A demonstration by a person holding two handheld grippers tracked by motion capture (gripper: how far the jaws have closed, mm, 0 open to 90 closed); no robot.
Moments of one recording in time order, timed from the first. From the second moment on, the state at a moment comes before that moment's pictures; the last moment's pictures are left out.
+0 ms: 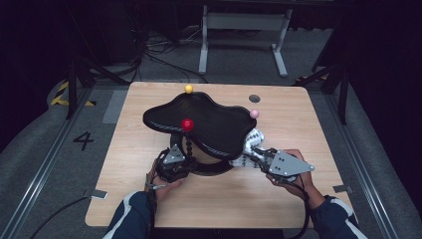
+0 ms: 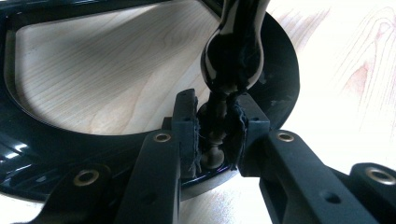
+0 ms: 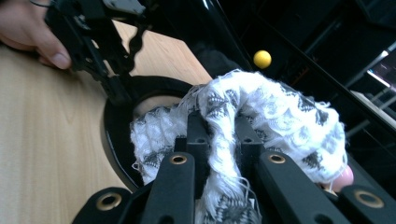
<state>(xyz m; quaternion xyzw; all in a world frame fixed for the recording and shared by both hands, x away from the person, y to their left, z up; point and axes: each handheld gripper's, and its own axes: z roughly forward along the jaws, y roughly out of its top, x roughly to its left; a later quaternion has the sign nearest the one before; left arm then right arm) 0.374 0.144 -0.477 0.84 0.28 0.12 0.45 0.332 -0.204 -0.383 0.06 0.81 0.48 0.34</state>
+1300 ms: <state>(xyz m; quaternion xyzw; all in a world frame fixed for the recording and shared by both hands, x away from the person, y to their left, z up) 0.376 0.144 -0.477 0.84 0.29 0.10 0.45 0.411 -0.204 -0.440 0.19 0.83 0.42 0.31</state>
